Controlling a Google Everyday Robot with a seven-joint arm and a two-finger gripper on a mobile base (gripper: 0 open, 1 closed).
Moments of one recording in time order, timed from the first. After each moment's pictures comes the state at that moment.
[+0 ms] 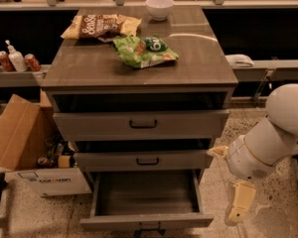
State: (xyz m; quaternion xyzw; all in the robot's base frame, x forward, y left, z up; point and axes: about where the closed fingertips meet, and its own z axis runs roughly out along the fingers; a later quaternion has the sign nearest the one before) arm 0.368 -0.176 0.713 -0.66 0.71 0.20 0.11
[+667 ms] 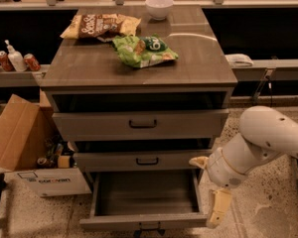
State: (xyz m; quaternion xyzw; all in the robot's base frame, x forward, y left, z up) arm 0.381 -0.146 0.641 -0.68 0.68 0.23 0.12
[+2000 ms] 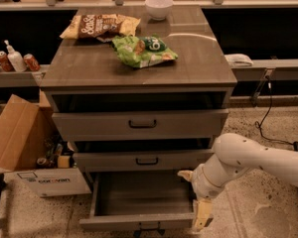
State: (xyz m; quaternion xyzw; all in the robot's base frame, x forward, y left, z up) arm 0.403 -0.128 0.519 -0.70 0.66 0.22 0.12
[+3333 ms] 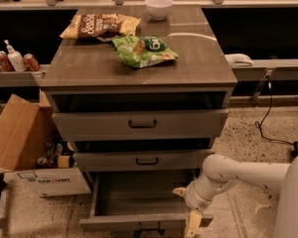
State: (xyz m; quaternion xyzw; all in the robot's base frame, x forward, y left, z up) arm 0.406 -0.123 0.372 -0.68 0.67 0.29 0.09
